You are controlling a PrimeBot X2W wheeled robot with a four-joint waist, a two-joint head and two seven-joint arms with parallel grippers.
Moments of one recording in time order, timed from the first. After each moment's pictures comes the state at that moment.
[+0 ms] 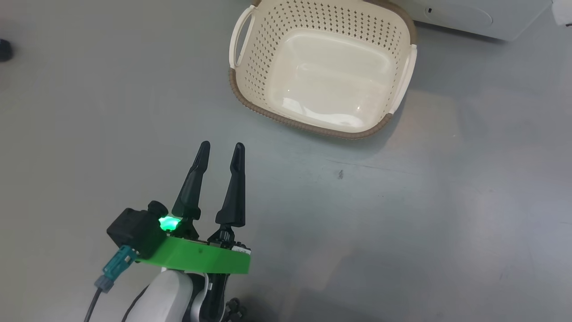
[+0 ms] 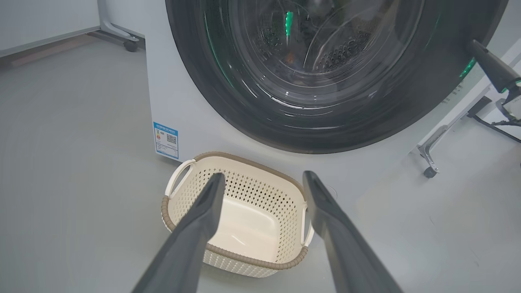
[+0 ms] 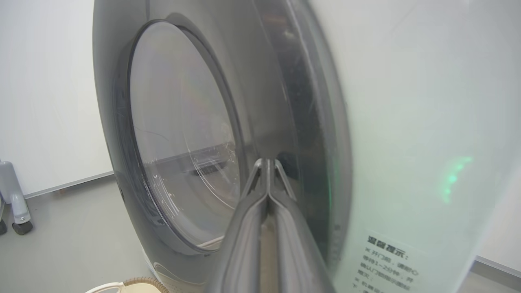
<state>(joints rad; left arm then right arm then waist) -0.27 0.03 -0.52 -0.09 -0.57 0.00 -0.25 -1.02 -0.50 0.39 0.36 0.37 0.14 -0.26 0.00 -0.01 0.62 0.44</state>
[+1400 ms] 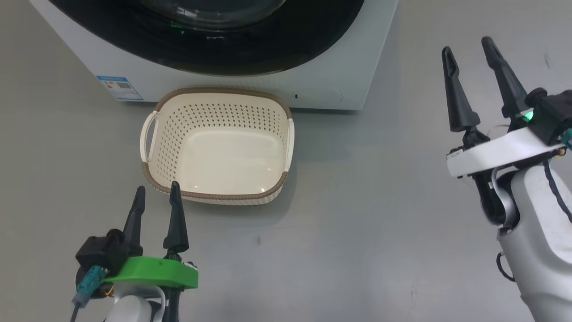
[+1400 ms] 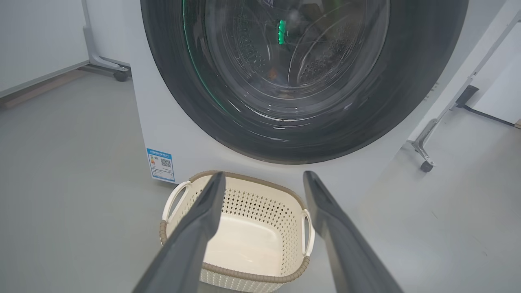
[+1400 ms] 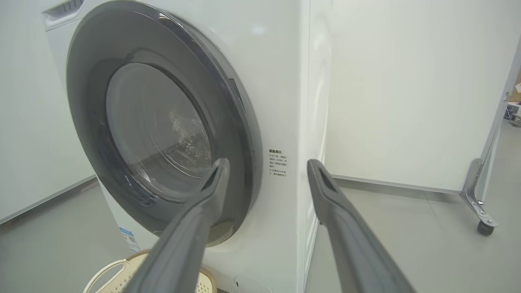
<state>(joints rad) -0.20 0.03 -0.29 0.14 -0.41 0.01 -0.25 -0.49 -0.28 0.30 0.17 0.40 0.13 -0.26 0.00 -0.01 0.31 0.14</state>
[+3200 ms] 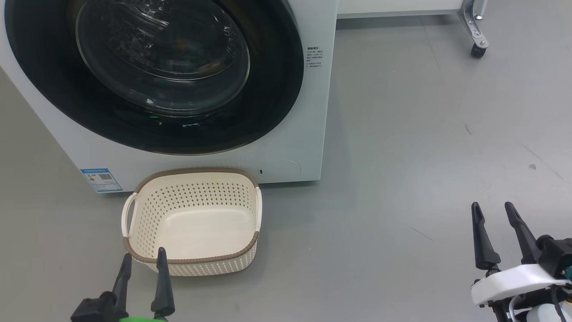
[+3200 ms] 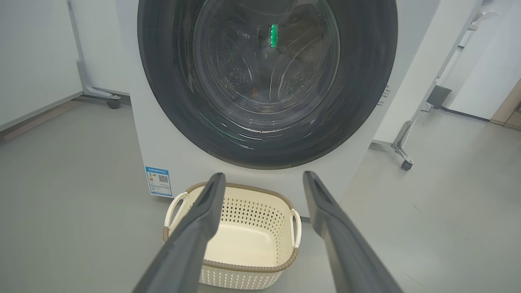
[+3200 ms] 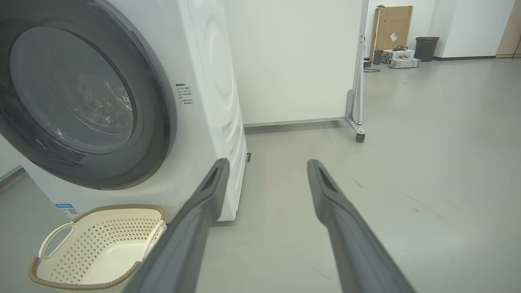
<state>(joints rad) 0.03 0.04 -0.21 0.13 -0.32 0.00 -0.25 0.04 -0.17 0.03 0.17 0.32 0.13 -0.26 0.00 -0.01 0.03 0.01</state>
